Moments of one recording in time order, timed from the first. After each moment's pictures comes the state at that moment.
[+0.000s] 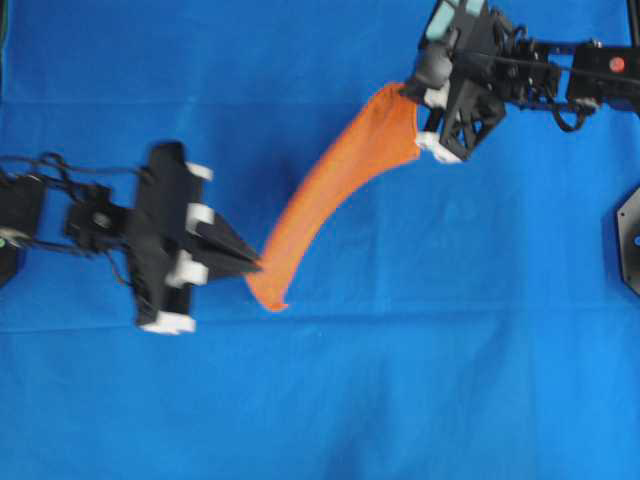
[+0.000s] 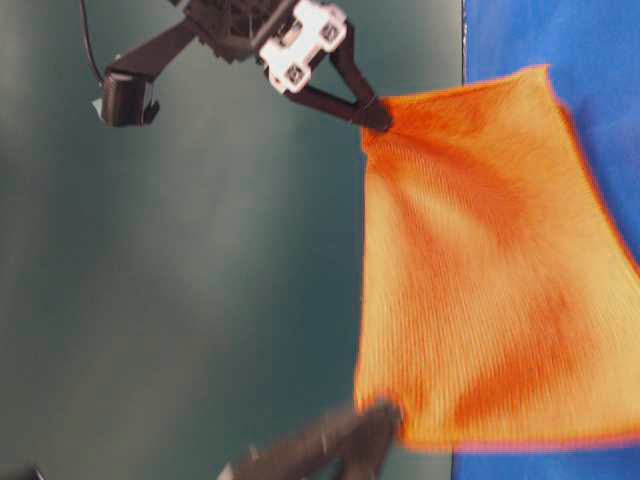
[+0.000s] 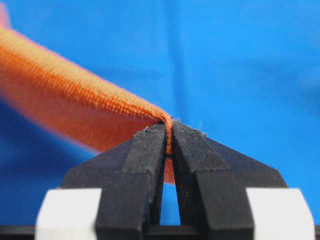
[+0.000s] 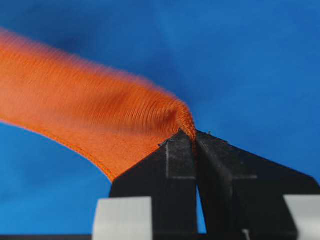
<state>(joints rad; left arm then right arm) -0.13 -0.24 0.75 -0.03 0.02 -0.03 -0.37 -0.19 0.68 -0.27 0.25 0.24</state>
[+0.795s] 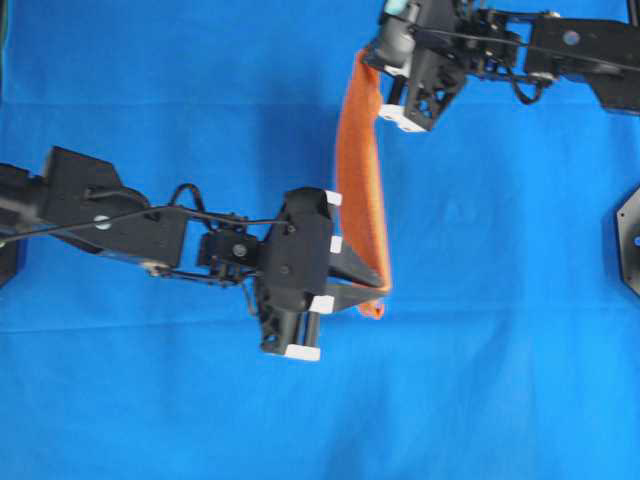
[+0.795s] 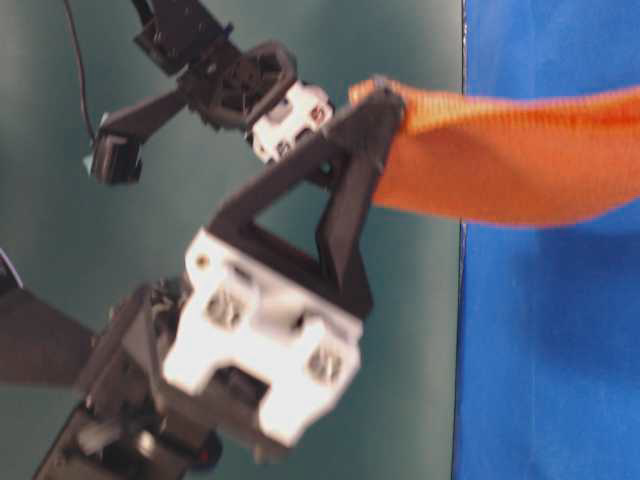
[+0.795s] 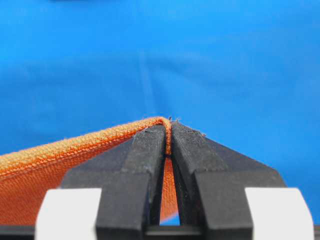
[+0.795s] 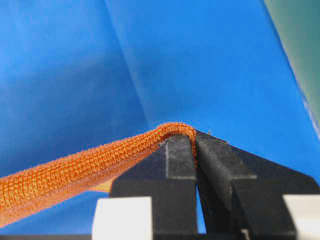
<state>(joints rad) -0.15 0.10 0.41 -0.03 -0.07 0.08 -0.41 -0.11 0.58 -0.38 0.22 0.25</state>
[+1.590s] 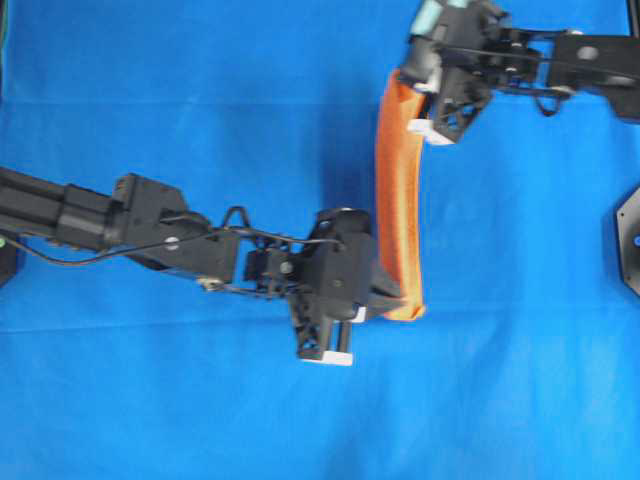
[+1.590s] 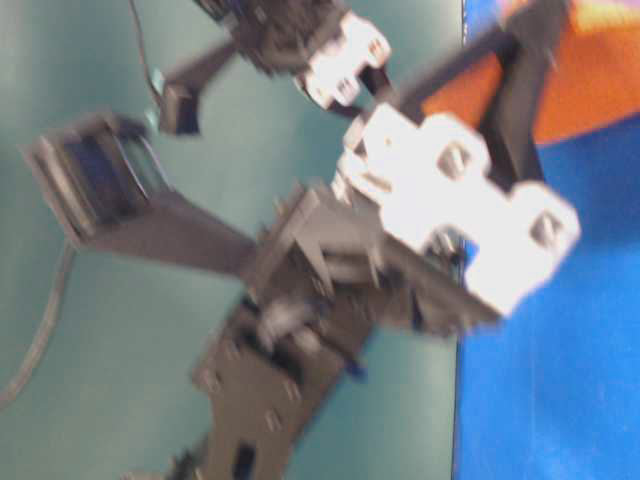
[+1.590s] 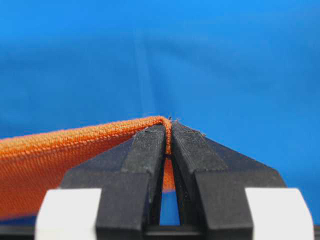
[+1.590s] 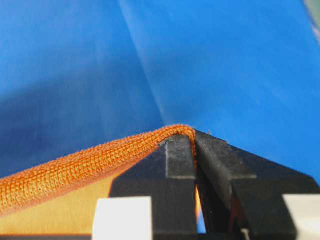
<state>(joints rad) -0.15 0.27 0.38 -0.04 -0.11 0.02 -0.44 -0.05 0.67 -0.38 0.16 0.23</state>
